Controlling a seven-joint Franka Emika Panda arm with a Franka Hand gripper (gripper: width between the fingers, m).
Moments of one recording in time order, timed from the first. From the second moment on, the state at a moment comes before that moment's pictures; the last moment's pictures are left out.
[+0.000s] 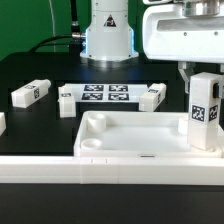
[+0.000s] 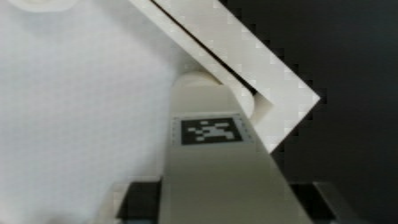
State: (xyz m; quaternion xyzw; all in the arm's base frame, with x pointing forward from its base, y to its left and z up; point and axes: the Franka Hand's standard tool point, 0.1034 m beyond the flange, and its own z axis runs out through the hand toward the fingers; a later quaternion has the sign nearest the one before) arm 0.627 0.101 0.107 -0.90 0.43 -0.05 0.06
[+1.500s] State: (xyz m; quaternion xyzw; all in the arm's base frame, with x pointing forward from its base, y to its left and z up) arm 0.630 0.101 0.111 -0.99 -0.12 -0.07 0.02
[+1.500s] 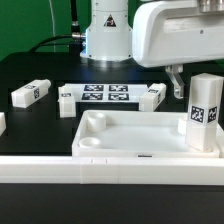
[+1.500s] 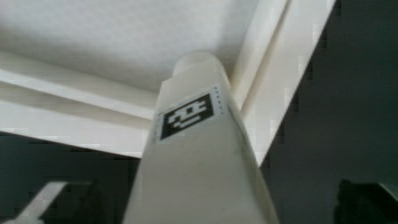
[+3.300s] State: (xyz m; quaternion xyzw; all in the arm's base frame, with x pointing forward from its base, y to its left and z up) arm 0.627 0.103 0.110 -0.89 0.45 -0.04 0.06
